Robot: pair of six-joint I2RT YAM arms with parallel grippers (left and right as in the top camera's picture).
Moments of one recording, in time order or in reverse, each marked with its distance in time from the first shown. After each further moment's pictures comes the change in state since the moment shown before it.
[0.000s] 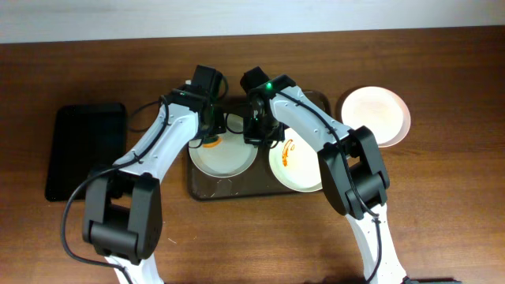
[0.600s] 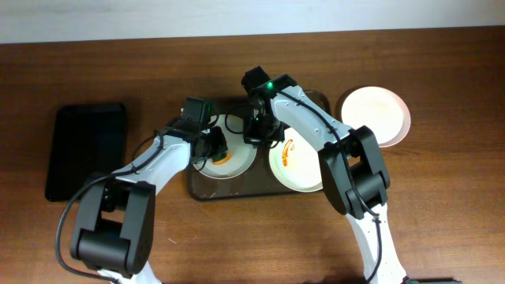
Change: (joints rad) left arm 0.033 -0.090 -0.386 0.410 0.210 -0.140; right arm -0.001 0.000 0.001 -0.003 -0.038 -0.004
